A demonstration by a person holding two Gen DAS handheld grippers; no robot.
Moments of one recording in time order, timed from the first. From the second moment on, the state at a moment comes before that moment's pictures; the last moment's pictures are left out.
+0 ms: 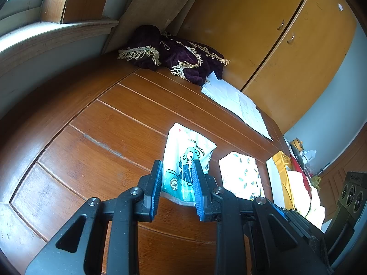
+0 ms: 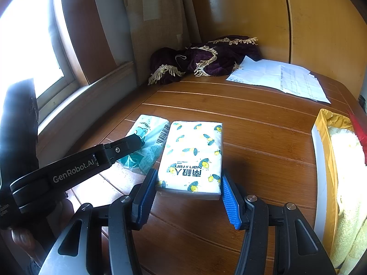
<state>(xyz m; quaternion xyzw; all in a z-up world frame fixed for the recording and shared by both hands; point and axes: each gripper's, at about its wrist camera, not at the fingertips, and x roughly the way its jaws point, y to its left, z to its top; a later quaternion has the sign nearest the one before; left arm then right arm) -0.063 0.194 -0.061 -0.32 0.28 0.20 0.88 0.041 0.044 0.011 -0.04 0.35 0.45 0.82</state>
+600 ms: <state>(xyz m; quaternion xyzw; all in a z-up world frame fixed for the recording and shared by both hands) -0.065 0.194 -0.061 -0.32 0.28 0.21 0.88 0.039 0.029 0.019 -0.01 0.33 0.45 0.83</state>
